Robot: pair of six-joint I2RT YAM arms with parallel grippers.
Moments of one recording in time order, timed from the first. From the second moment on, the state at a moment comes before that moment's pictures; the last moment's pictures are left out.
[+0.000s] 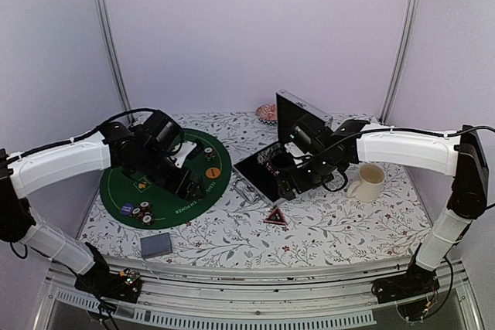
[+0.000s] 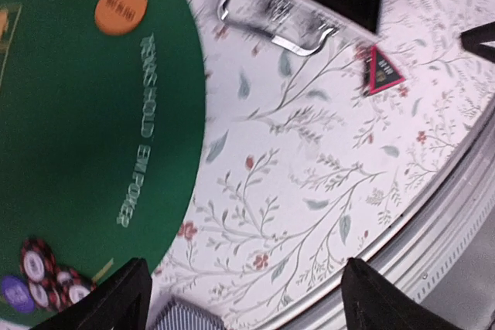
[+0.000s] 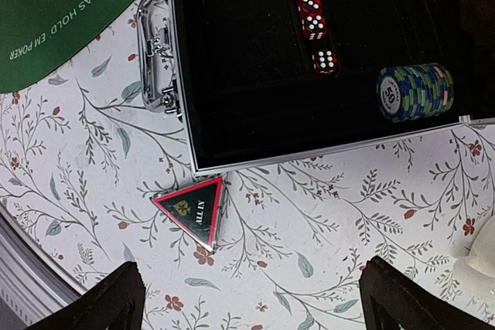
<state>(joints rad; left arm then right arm) -0.72 1.37 1.09 -0.76 0.14 -0.20 0.86 1.70 1.34 -0.77 0.08 0.33</state>
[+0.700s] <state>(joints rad) -0.72 1.01 0.59 -0.93 -0.04 -1.08 0.85 1.67 1.22 -0.63 0.01 0.27</state>
